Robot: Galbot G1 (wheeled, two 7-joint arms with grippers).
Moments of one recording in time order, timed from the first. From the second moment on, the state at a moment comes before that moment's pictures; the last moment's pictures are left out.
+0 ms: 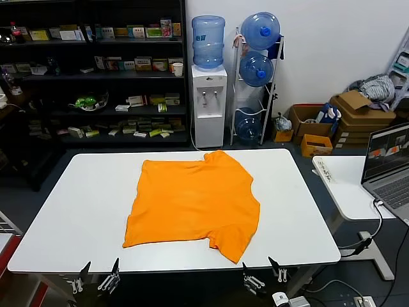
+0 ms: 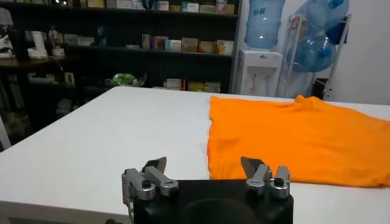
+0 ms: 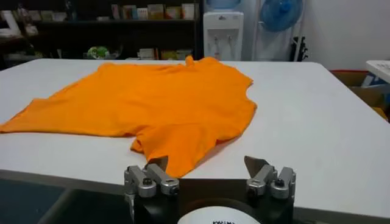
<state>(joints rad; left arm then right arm) 1.87 -1.30 -0.63 -2.06 -0.37 0.00 -0.12 -1.73 1.34 0.41 2.07 0.15 -0.28 0.00</state>
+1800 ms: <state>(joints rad) 1.47 -1.18 -0.51 -1.73 -0.59 0.21 -0.09 -1.41 1.44 0.27 1.83 0.19 -0.43 0.12</state>
